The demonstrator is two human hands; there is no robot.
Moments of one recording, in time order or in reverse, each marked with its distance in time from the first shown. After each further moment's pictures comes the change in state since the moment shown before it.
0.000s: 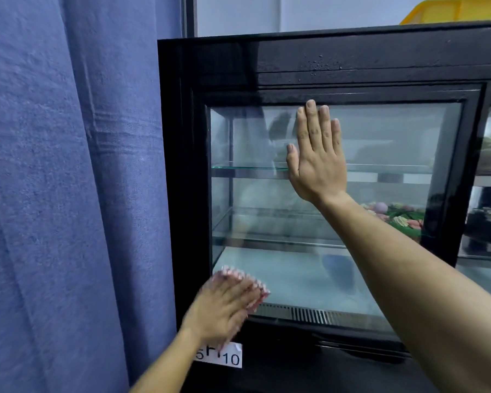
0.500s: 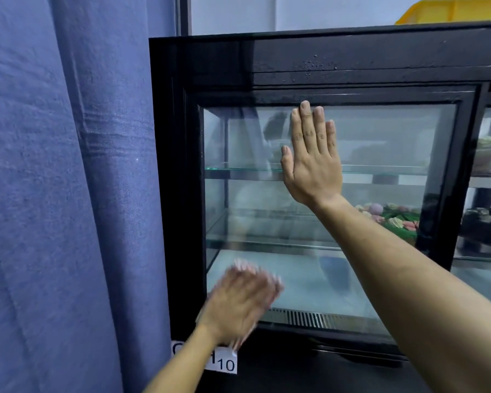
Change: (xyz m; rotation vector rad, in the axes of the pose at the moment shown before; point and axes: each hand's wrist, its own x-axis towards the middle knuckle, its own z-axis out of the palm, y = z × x) left_hand 0.040 0.031 -0.003 0.023 0.139 0.009; right_hand -0.001 0.001 0.000 -0.020 0.005 -0.008
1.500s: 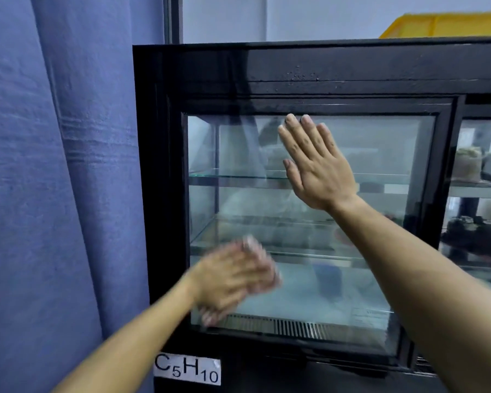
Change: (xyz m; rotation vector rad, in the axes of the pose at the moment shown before) left_hand 0.077 -0.074 -0.030 0.057 -0.007 0.467; right_hand 0.005 0.056 -0.020 -0.052 -0.110 -0.317
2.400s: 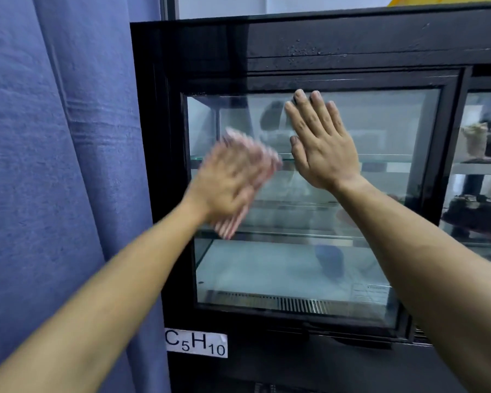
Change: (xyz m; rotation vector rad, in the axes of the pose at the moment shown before) left_hand 0.062 -0.104 -0.047 0.019 0.140 -0.409; right_hand -0.005 0.001 -0.001 0.042 0.030 0.086
